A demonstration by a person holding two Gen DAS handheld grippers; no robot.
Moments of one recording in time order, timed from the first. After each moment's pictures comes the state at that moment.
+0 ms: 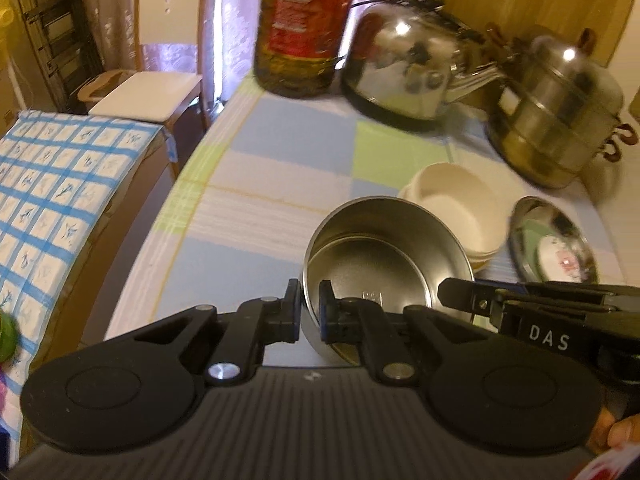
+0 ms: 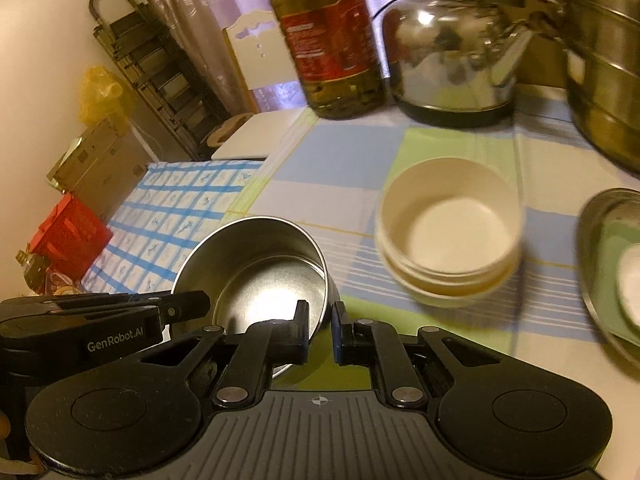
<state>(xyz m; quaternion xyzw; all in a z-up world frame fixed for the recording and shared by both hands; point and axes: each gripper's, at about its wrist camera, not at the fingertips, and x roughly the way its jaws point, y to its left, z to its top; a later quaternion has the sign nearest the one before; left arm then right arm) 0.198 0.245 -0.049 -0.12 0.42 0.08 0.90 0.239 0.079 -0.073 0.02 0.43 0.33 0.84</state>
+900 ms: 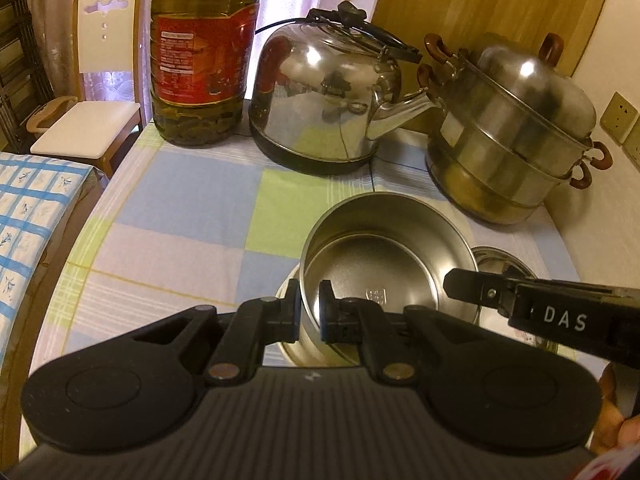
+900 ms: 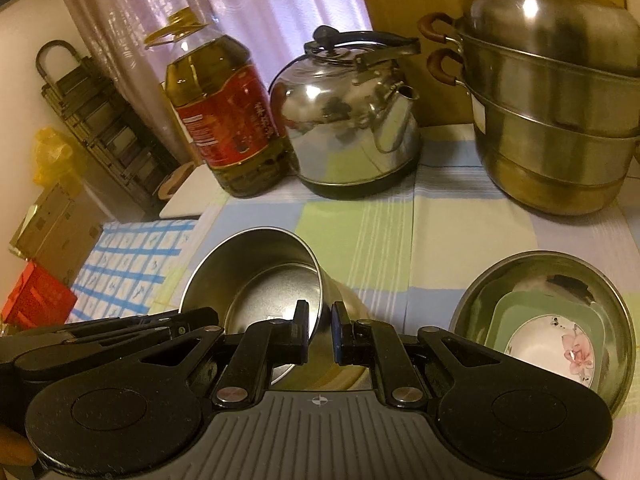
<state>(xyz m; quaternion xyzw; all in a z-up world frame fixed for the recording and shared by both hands) 0.312 0.185 -0.031 -0.12 0.40 0.02 0.91 0.337 0.006 -0.036 0.06 0.41 0.27 0.87</state>
